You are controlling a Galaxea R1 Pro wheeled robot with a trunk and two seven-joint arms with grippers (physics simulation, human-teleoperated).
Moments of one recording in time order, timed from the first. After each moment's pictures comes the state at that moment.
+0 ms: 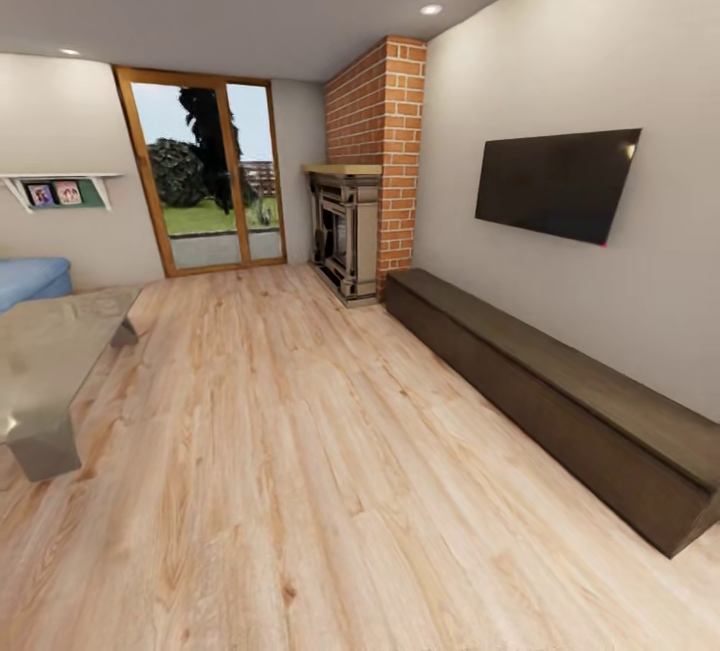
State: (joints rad) left arm 0.01 -0.02 0.00 -0.03 -0.01 -0.01 0.00; right arm -0.01 -0.04 0.00 -0.03 0.00 -0.23 0.00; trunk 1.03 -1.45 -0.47
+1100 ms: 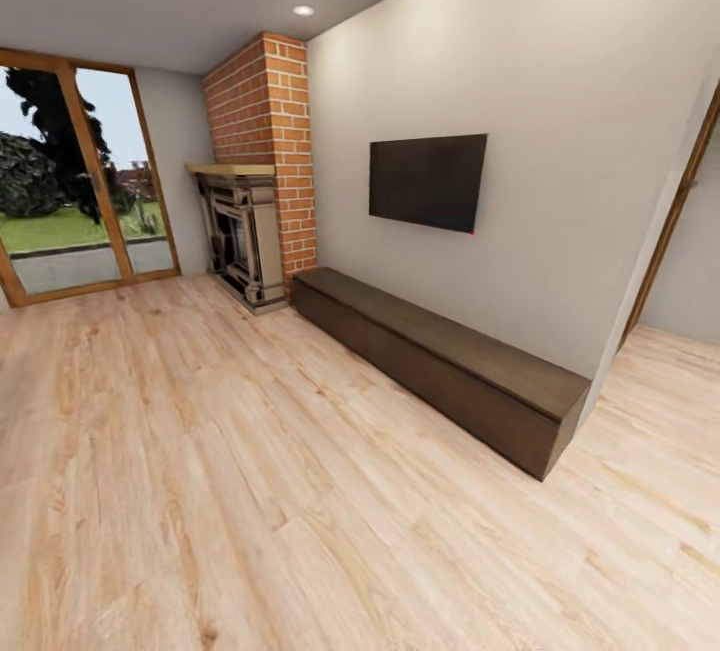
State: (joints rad) left arm 0.01 -0.02 0.00 -0.03 -0.01 -0.01 0.00; right arm -0.01 -0.04 0.00 -0.03 0.00 -0.23 0.00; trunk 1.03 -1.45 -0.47
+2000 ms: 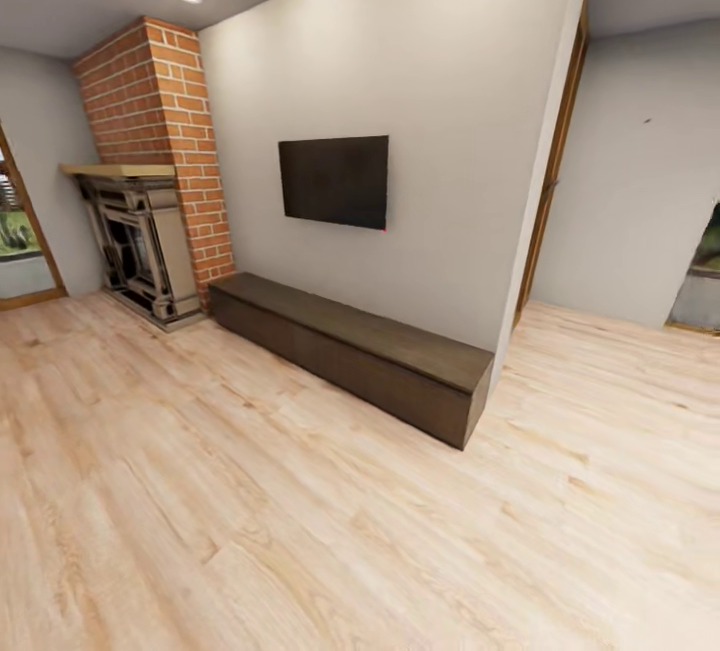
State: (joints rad) left arm 0.01 -0.02 0.00 -0.03 -0.01 -0.01 0.00; right arm -0.01 -0.04 0.00 -0.03 0.00 -0.23 0.00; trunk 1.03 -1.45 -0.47
